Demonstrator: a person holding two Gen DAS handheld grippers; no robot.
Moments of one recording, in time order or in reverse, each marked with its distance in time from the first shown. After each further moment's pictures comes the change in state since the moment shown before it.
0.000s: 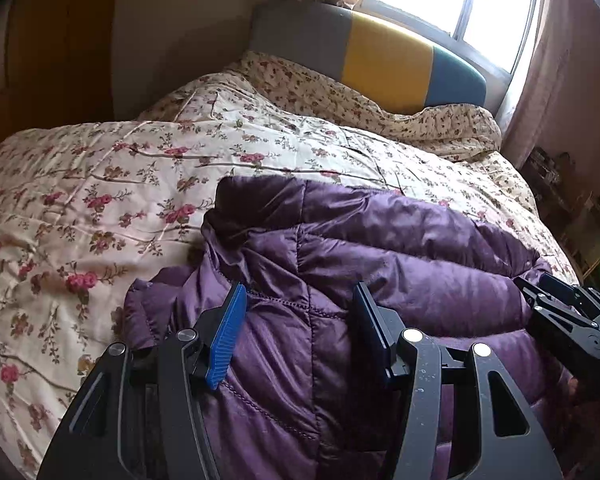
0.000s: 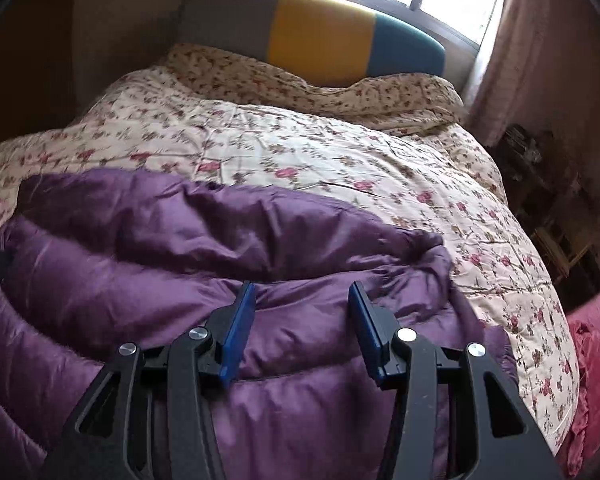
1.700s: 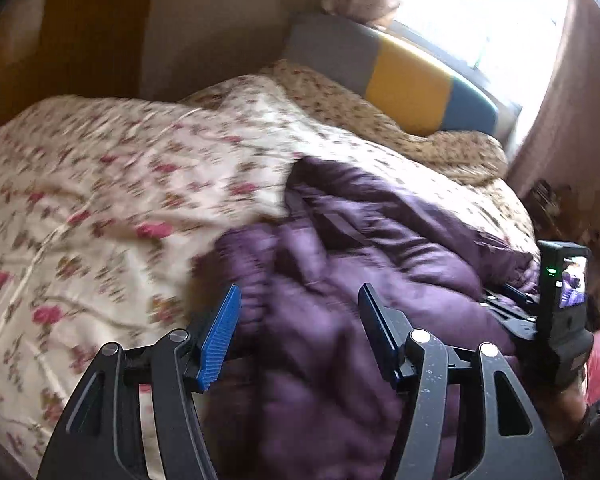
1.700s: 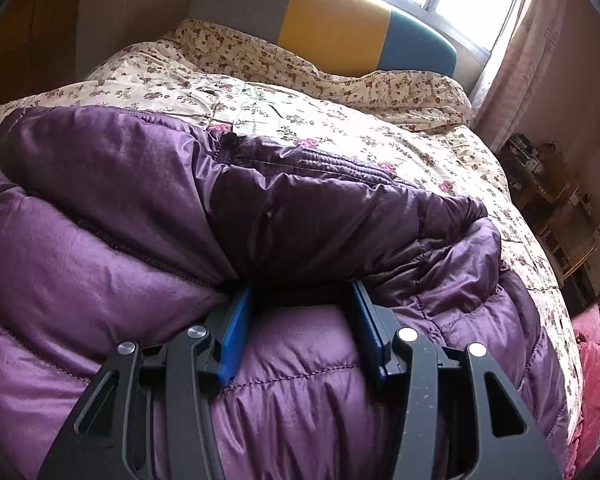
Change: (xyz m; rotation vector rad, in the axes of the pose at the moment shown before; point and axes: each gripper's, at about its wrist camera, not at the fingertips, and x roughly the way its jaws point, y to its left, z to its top) left arm -0.053 0.057 -0.030 -0.139 -0.031 0.006; right arm 0.037 0.021 -0.018 -0.050 0.029 -0.031
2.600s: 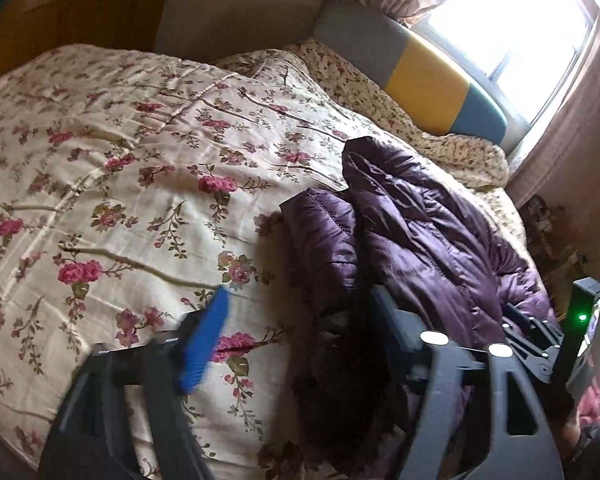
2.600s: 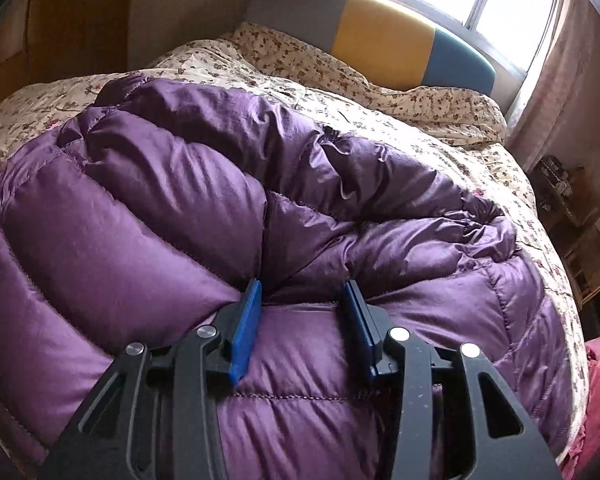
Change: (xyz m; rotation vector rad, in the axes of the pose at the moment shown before) left arm -0.006 0.057 -0.012 -0.110 0.075 -0.086; right arm -0.054 0.045 -0.033 -0.085 -0.027 0.119
